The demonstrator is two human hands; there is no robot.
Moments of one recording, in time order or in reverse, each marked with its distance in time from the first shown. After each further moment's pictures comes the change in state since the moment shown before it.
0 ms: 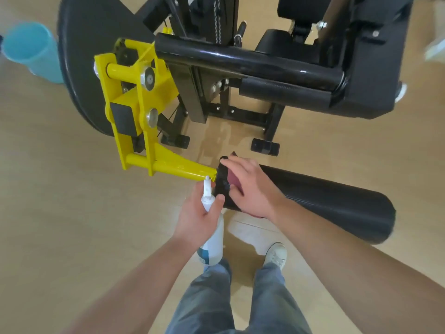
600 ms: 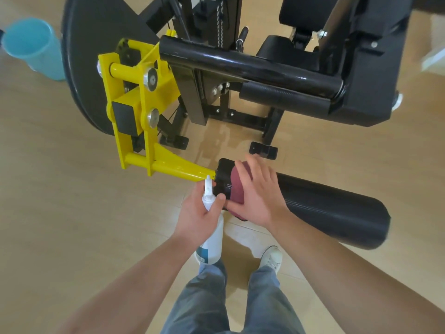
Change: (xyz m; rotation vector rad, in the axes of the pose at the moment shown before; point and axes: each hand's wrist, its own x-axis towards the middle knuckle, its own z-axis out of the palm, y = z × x) left_hand 0.003 0.003 0.004 -0.013 0.013 0.008; right_hand -0.013 0.009 0.009 -0.455 0.075 0.069
